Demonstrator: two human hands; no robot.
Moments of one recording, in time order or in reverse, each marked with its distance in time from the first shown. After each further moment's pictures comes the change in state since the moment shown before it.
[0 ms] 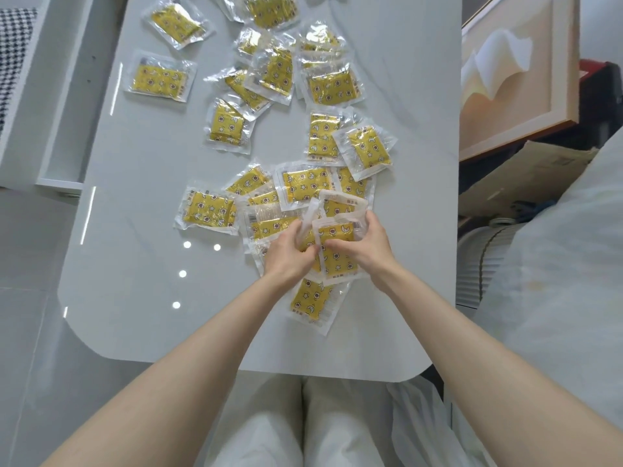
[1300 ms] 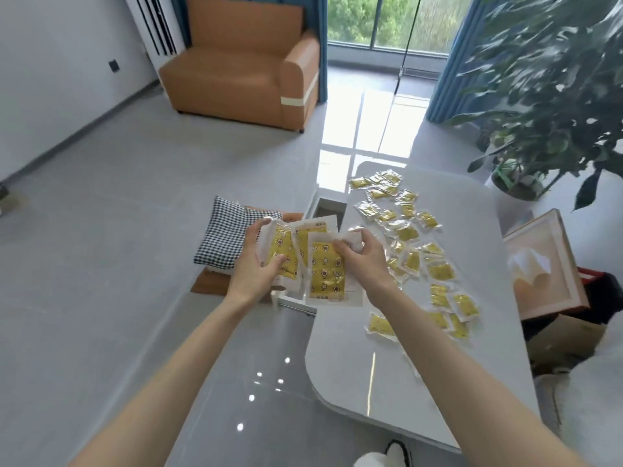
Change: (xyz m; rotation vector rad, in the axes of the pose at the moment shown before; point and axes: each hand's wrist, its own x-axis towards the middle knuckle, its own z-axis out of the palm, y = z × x) left_hand -0.307 0.010 -0.528 -0.270 0.477 0.411; right_hand -0.334 -0.378 0.283 0.081 -0.067 -0.509
